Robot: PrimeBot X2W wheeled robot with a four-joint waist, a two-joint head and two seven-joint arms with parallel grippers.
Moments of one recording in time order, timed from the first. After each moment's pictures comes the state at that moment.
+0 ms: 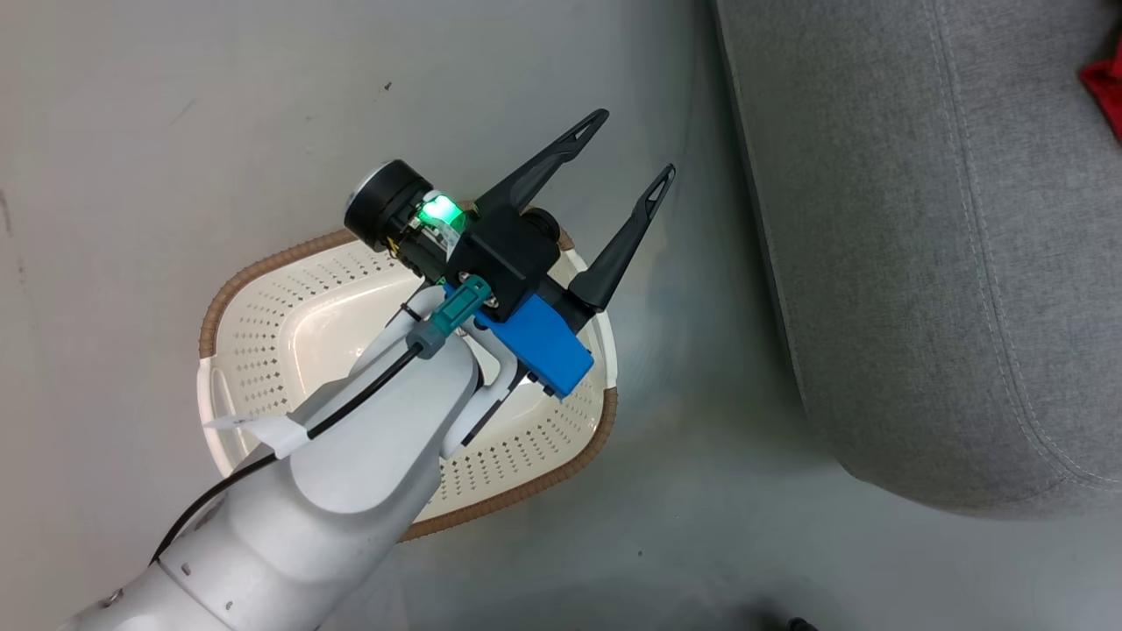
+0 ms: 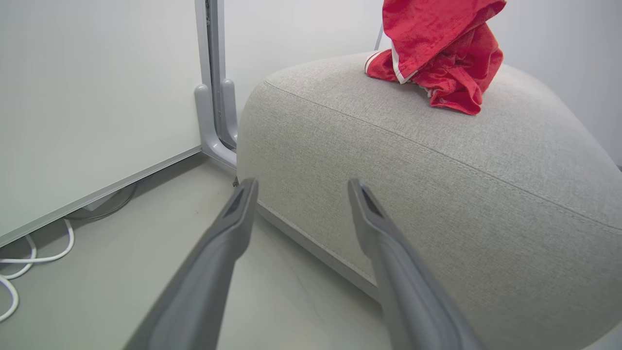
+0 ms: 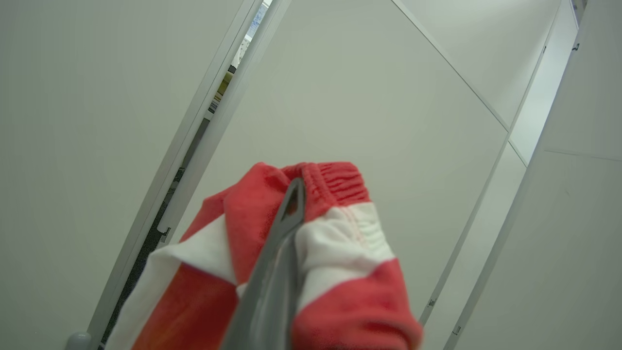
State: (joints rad) left arm -0.85 0.19 -0.87 0.43 -0.41 -0.07 -0.25; right arm -1.14 -0.65 -0.30 0.34 0.12 0.13 -0.26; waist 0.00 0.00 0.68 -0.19
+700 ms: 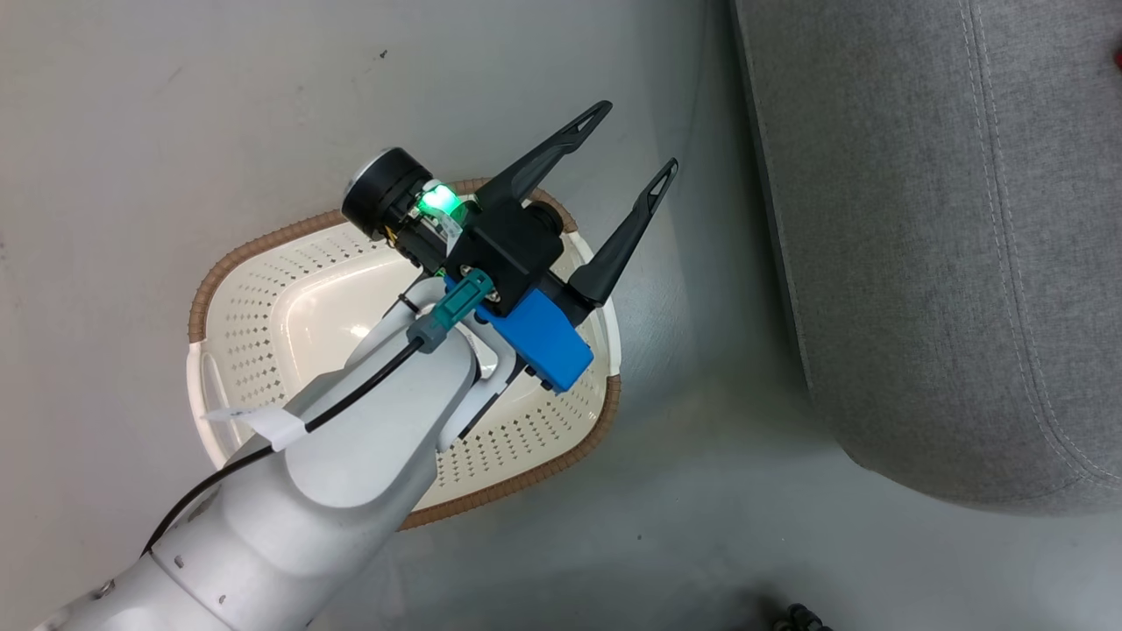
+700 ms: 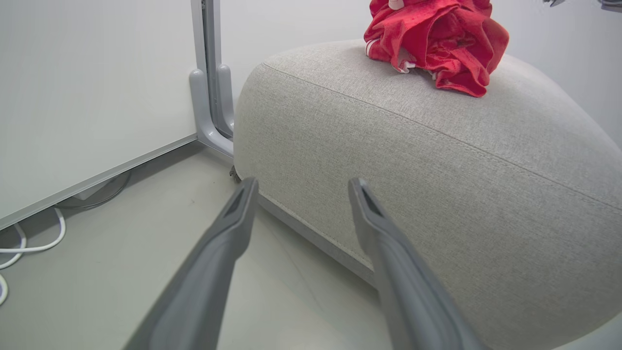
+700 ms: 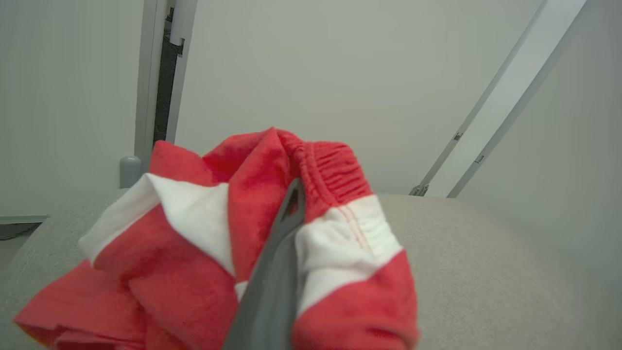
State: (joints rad) left arm -0.87 0.21 -0.89 0.41 -0.41 -0.07 -0.24; right arm -0.94 -0.50 -0.37 0.58 0.07 0.13 -0.26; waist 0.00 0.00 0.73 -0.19
